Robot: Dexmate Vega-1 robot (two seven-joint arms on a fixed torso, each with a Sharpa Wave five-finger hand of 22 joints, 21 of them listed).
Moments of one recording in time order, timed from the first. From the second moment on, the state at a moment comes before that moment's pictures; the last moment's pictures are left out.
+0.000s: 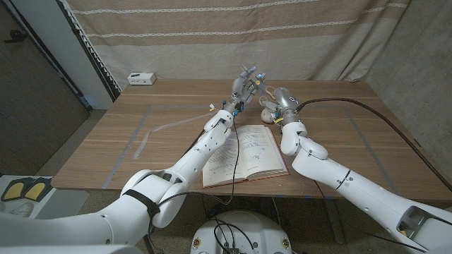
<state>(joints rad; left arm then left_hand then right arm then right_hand) 0.55 -0.06 0.41 -0.93 -0.95 -0.17 -0.39 0.65 0.11 0.61 0.09 0.38 0.84 -0.22 0.55 0.71 0.93 -0.03 0.77 0.51 0.76 -0.08 0.18 0.19 0.42 -0.04 0.46 0.19 -0.78 -0.59 -0.77 -1.87 -0.42 -0.67 -0.48 0.83 0.07 0.27 -0.17 0.24 0.66 0.18 0.23 0.18 0.28 0.18 0.25 0.18 0.18 0.17 0.19 0.18 0.28 0.15 0.22 0.18</state>
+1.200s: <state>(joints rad) 0.62 -0.03 0.42 -1.08 -1.04 -0.06 -0.34 0.65 0.11 0.60 0.09 0.38 0.85 -0.21 0.56 0.68 0.93 -0.03 0.77 0.50 0.76 -0.08 0.18 0.19 0.41 -0.04 0.46 0.20 -0.78 -0.55 -0.80 -1.80 -0.57 -0.67 -0.54 0.98 0.09 0.26 -0.16 0.28 0.94 0.07 0.29 0.21 0.45 0.09 0.27 0.18 0.34 0.06 0.21 0.18 0.38 0.10 0.22 0.18</state>
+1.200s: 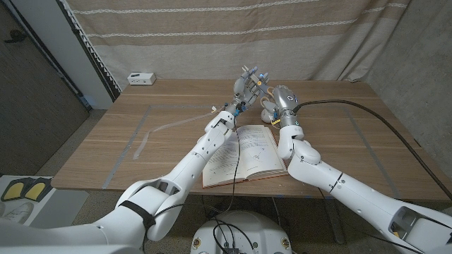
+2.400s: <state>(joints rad) 0.63 -0.01 0.43 -1.11 -1.05 -0.07 -0.34 0.67 0.13 0.61 0.08 0.37 0.85 -0.21 0.56 0.61 1.14 -0.21 0.77 0.48 0.75 -0.08 0.18 0.19 0.40 -0.04 0.45 0.20 -0.81 -0.57 -0.77 -1.82 -0.58 -0.65 -0.53 1.09 0.19 0.19 -0.08 0.27 0.89 -0.01 0.39 0.50 0.57 -0.03 0.96 0.93 0.60 -0.06 0.81 0.88 0.55 -0.05 0.55 0.41</state>
